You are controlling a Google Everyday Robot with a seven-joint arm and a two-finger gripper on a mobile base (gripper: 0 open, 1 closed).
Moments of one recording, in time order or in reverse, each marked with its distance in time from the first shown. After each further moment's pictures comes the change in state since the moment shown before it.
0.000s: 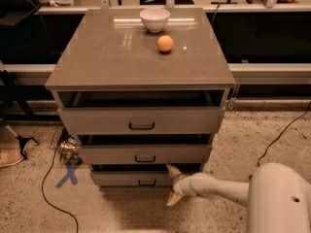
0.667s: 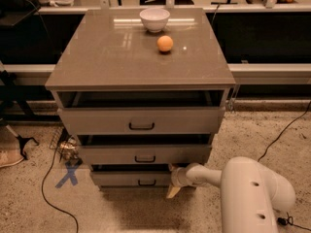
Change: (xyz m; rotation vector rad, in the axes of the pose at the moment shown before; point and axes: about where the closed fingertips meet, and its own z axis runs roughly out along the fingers) arm 0.040 -0.027 0.051 -0.055 0.061 0.049
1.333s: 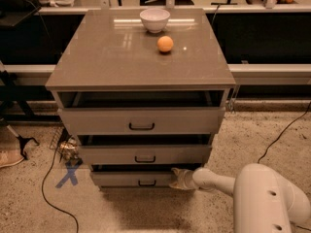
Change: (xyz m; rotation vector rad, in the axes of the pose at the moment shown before) arm 0.020 0.006 -0.020 0.062 0.002 0.072
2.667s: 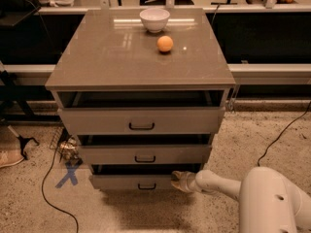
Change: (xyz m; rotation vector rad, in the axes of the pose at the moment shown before) arm 0.009 0.008 -0.012 0.000 -0.005 0.043
